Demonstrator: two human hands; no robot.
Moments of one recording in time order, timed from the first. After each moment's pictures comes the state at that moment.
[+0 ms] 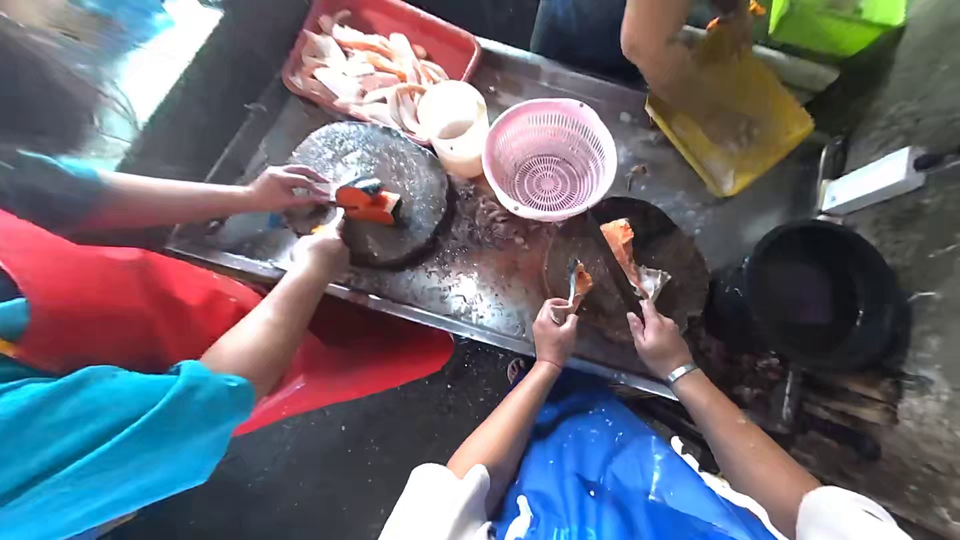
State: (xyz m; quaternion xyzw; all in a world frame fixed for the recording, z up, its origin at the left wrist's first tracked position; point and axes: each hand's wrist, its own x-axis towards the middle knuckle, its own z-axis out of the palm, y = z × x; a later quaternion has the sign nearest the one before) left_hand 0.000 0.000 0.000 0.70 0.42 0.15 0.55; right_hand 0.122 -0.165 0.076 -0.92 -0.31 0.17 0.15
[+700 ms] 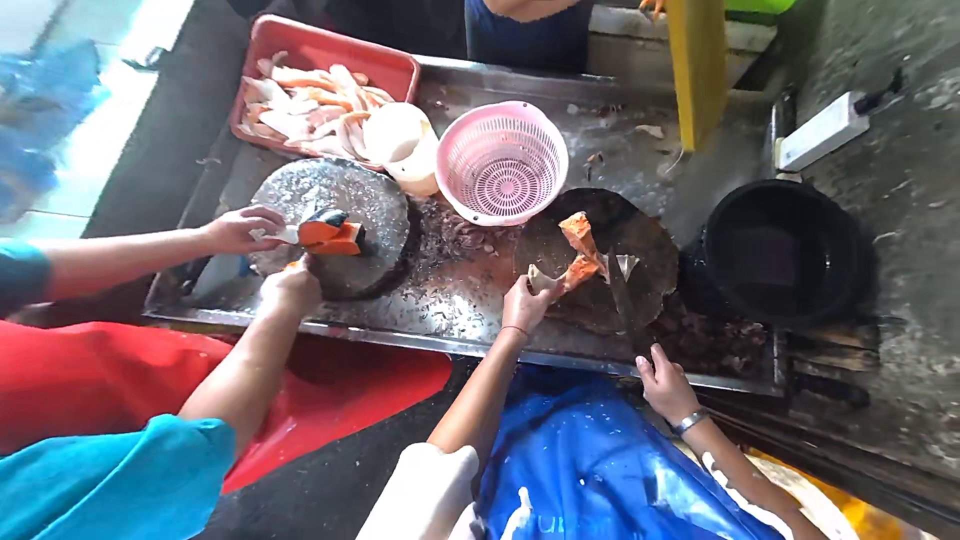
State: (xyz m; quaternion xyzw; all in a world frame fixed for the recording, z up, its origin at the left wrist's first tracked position) left_hand 0.030 0.045 0.043 0.78 0.36 -0.02 0.52; right_hand 0.051 -0.270 0.065 -0.92 -0.14 0.26 0.24
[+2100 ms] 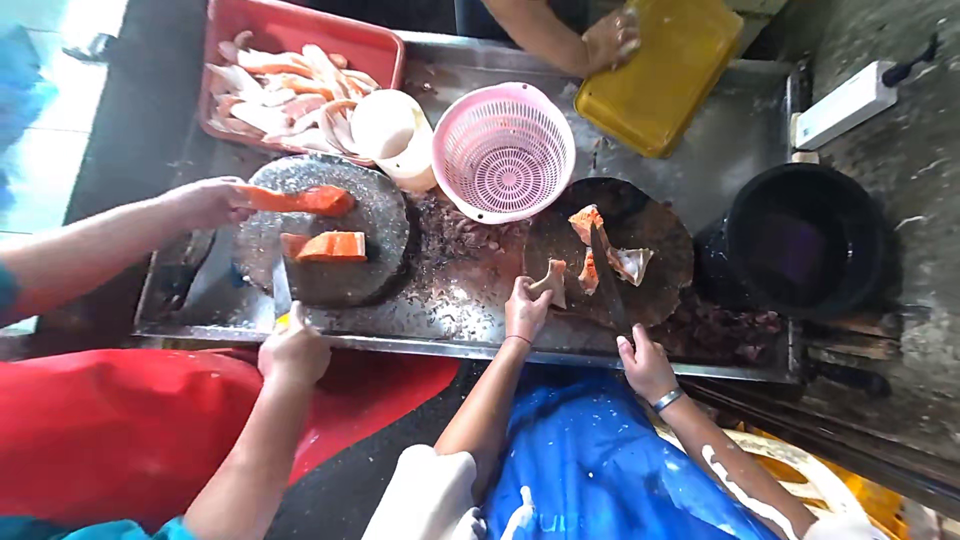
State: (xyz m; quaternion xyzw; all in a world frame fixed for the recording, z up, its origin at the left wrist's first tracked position) left_hand 0.016 0.064 0.006 0.76 0.39 -0.01 0.52; right_hand 0.049 -0.190 0.059 -0.93 -0.15 0.24 0.24
